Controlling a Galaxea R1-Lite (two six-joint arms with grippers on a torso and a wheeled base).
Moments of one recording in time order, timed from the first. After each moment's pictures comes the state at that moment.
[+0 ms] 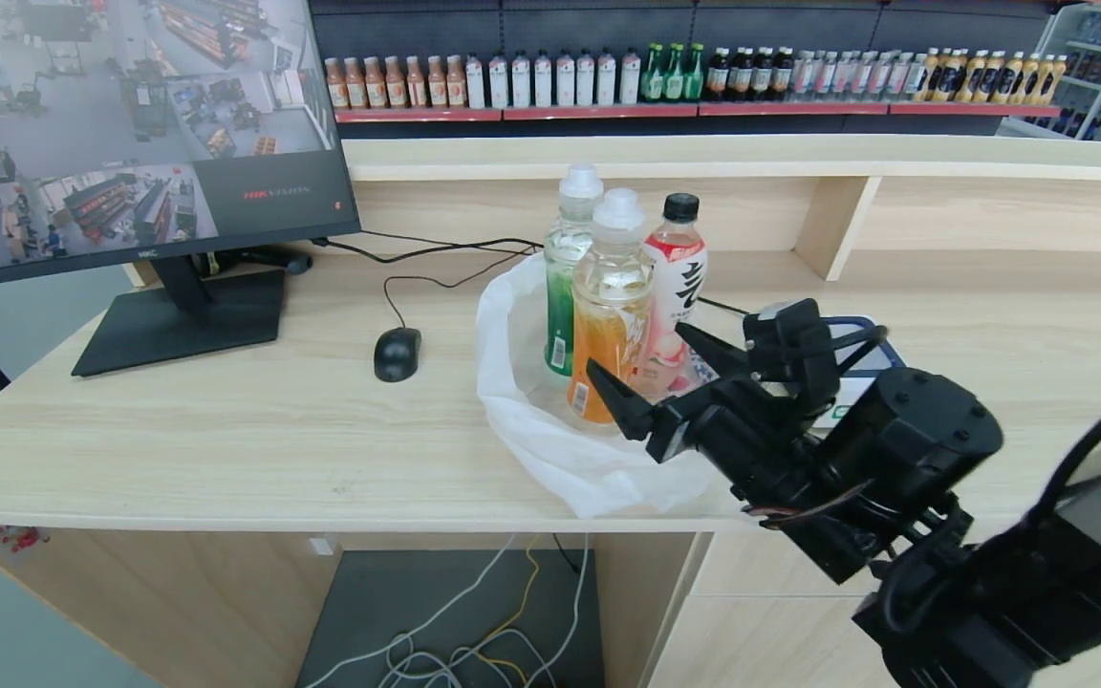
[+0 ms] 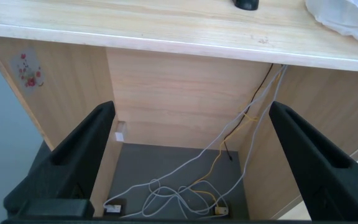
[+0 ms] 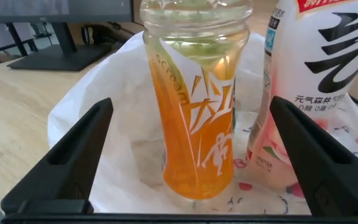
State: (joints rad) left arm 0.00 0.00 0.00 0.00 0.00 -0.01; right arm 0.67 1.95 -0.64 -1.57 -0.07 -0.05
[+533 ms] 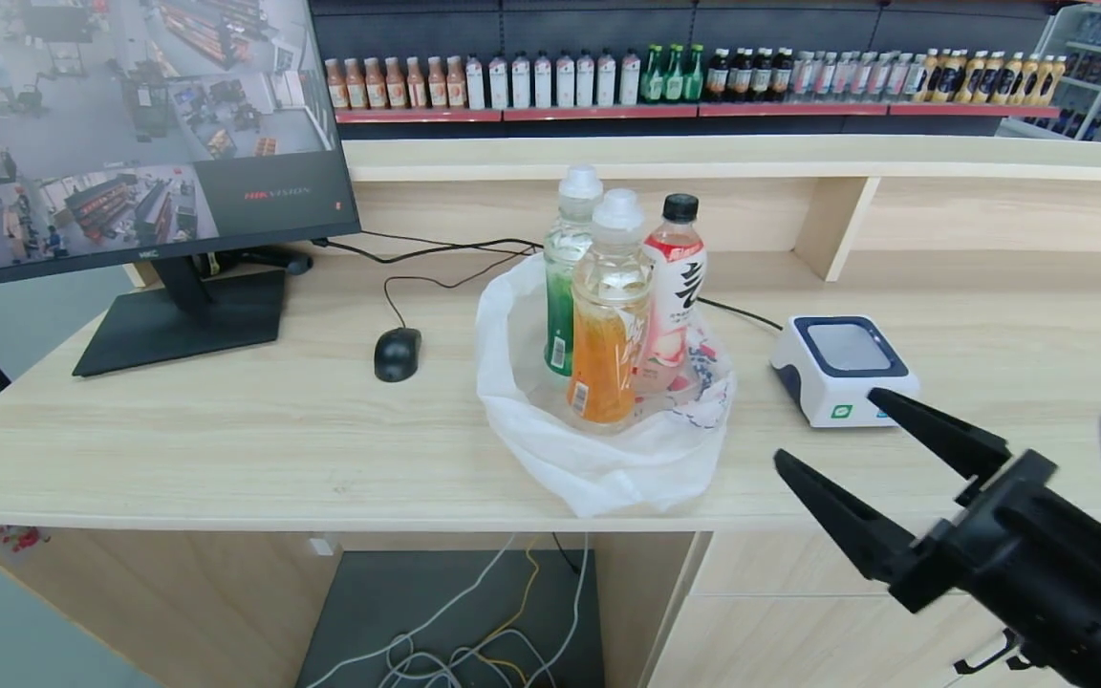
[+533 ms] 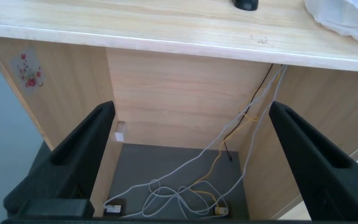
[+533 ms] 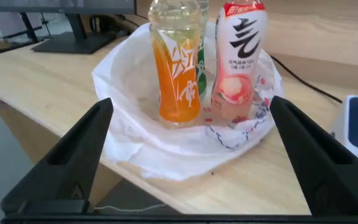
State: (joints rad) left arm 0.00 0.00 0.00 0.00 0.00 -0.01; right arm 0.64 1.46 -0.09 -1.57 -0.08 -0.07
